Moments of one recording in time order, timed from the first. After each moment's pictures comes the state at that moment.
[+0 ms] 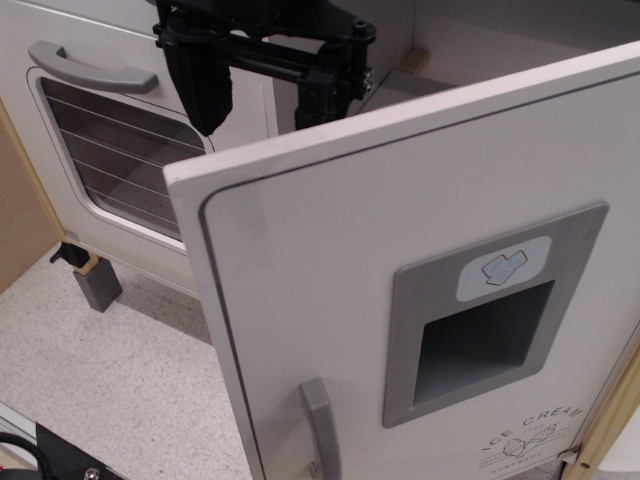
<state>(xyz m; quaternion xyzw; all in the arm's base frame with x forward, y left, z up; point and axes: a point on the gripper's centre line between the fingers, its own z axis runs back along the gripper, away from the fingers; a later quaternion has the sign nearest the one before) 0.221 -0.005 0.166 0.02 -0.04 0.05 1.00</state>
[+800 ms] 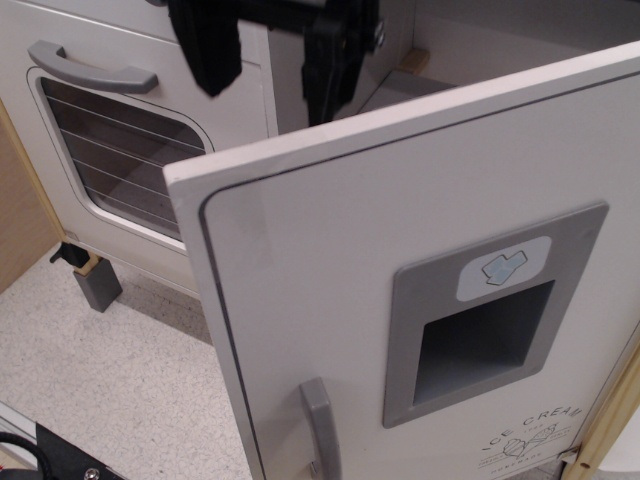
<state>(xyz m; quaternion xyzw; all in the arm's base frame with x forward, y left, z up) 0.221 -0.015 0.194 0.00 -0.04 0.01 1.00</state>
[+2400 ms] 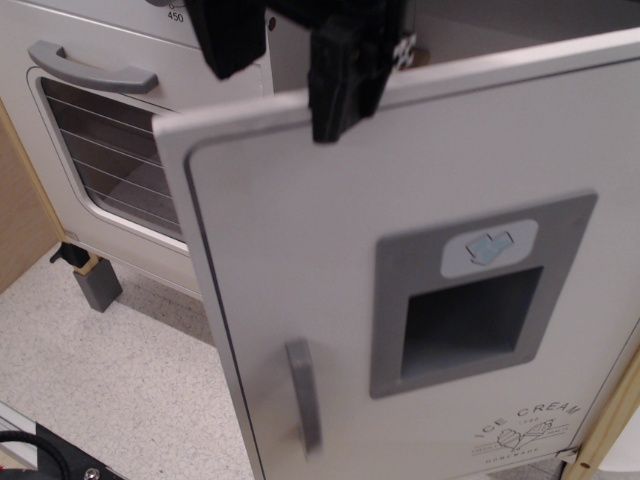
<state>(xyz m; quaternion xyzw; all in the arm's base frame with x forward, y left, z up) 0.201 -0.035 0.214 0.04 -0.06 -0.09 0.99</state>
